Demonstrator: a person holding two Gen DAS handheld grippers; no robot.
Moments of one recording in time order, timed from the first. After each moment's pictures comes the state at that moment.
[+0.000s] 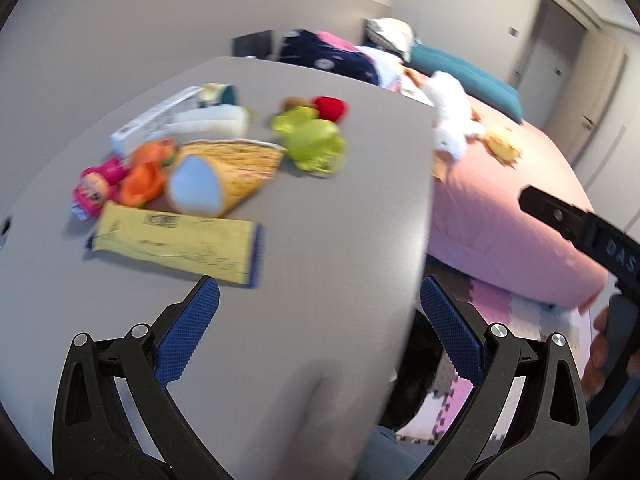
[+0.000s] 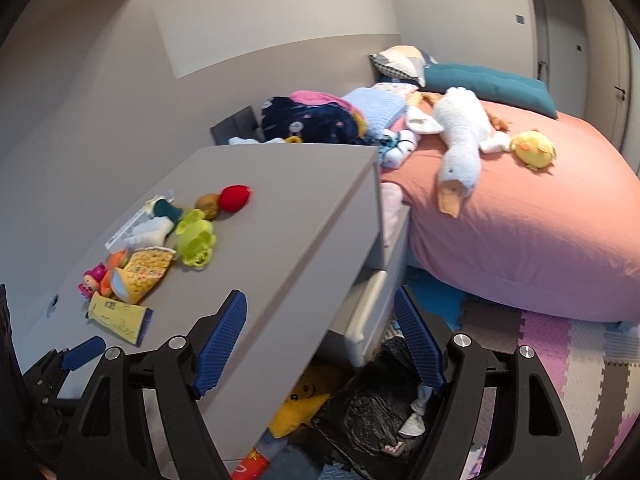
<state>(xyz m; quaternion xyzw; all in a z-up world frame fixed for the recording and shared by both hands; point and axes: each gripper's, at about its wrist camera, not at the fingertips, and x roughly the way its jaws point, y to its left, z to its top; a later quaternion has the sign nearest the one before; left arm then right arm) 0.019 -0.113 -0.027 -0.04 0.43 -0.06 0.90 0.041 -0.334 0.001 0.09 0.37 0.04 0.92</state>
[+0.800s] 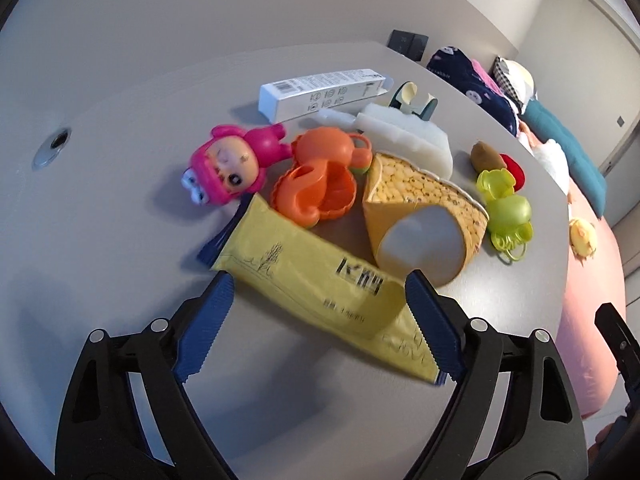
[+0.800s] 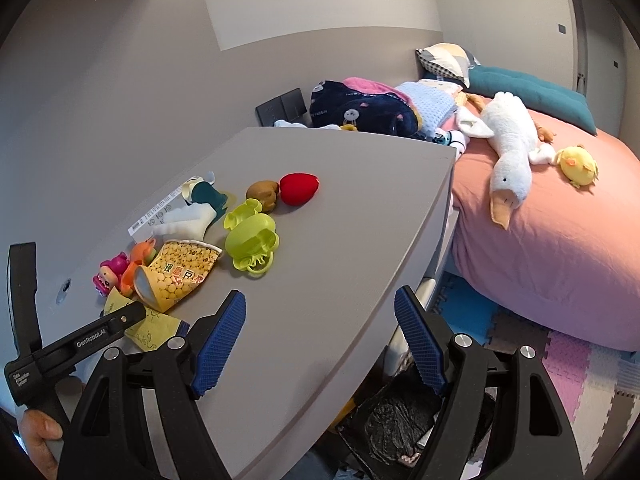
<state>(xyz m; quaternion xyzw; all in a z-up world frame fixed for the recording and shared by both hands) 0.065 -0.009 -0.051 -0.16 0.44 0.11 0.88 0.082 -0.272 -0.011 0.07 0.38 0.10 0.92</state>
